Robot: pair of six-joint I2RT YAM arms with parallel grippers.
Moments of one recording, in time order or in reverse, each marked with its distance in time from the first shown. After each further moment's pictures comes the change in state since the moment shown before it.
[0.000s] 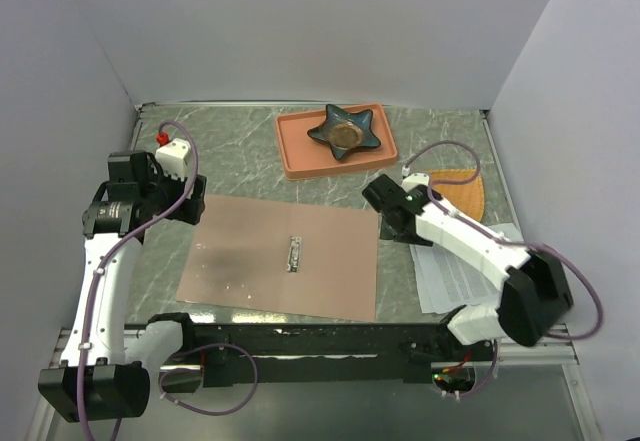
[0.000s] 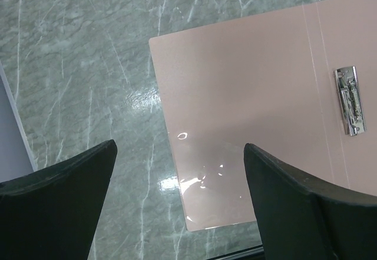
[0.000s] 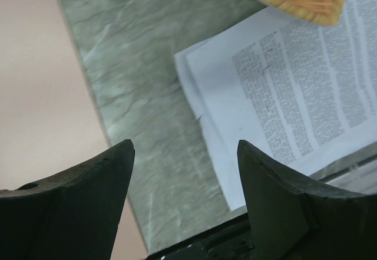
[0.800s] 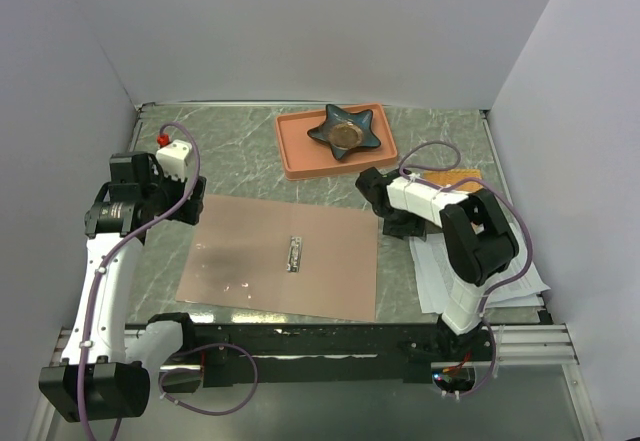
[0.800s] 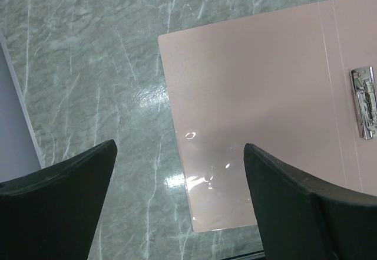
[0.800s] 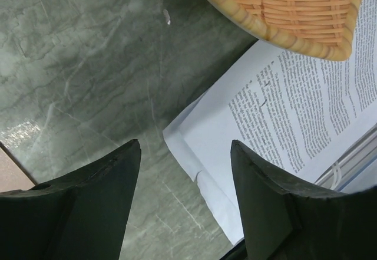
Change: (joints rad) left arm 0.000 -0.002 -0.026 0.023 -0.032 0.011; right arm -0.141 0.446 0.130 0.021 0.064 -0.018
